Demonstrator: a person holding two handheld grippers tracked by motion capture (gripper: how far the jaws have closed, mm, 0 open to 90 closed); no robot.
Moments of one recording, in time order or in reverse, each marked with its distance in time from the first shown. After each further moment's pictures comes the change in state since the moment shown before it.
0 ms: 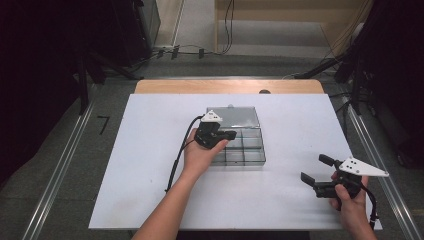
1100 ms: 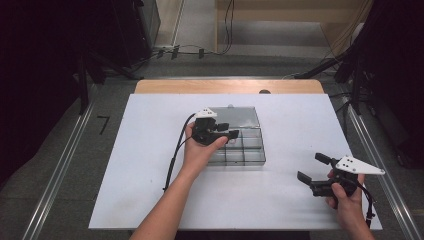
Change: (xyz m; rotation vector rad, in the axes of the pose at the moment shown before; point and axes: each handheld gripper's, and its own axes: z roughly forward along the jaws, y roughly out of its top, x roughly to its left) left arm 0.009 0.003 -0.011 -0.088 -0.035 -0.072; right arm 0.006 0.006 0.007 -0.007 0.021 -0.006
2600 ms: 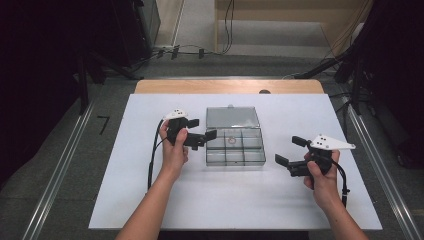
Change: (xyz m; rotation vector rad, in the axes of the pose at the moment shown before) left arm 0.034 -0.016 -0.054 -0.108 0.021 -0.054; right arm 0.012 0.045 0.060 0.005 0.087 -0.003
